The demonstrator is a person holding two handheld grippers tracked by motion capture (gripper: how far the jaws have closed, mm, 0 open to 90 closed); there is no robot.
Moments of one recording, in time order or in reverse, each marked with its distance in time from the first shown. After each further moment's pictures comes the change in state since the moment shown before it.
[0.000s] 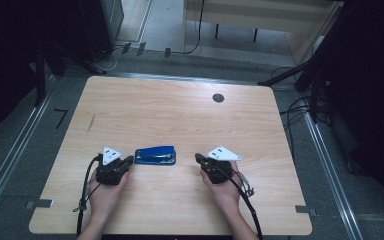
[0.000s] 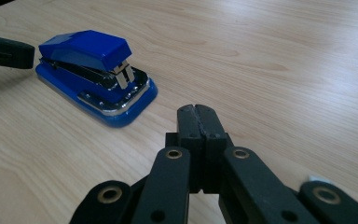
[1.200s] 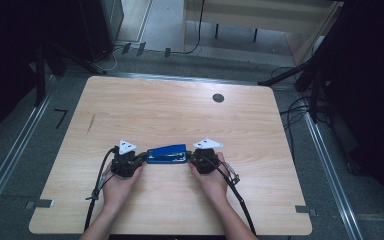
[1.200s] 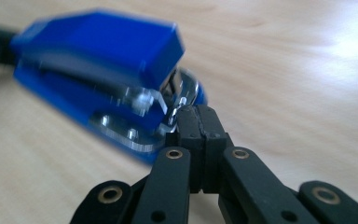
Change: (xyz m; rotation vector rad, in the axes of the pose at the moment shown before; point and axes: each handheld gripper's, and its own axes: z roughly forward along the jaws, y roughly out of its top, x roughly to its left) left arm -0.024 0.019 0.032 0.071 -0.069 0.027; right arm 0.000 0.010 0.049 0.148 -0.016 0.044
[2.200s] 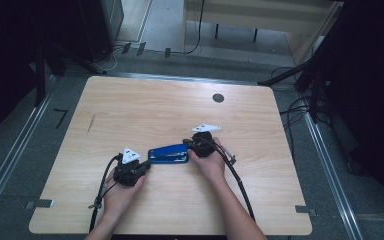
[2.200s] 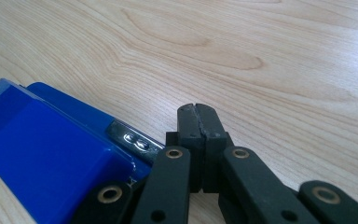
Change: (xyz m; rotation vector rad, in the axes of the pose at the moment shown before) left arm -0.014 -0.014 -0.011 0.011 -0.058 0.022; right arm -0.026 0.031 0.036 0.022 0.115 0.017
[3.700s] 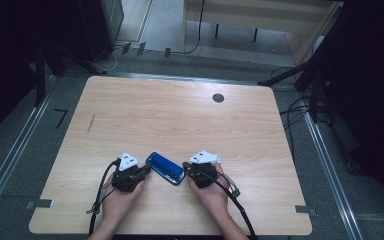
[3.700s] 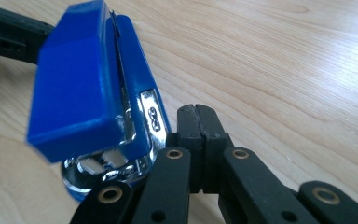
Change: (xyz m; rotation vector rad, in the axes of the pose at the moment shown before) left arm -0.008 -0.010 -0.012 -0.040 -0.031 0.012; right arm 0.061 -0.055 -0.051 -0.020 -0.076 -0.121
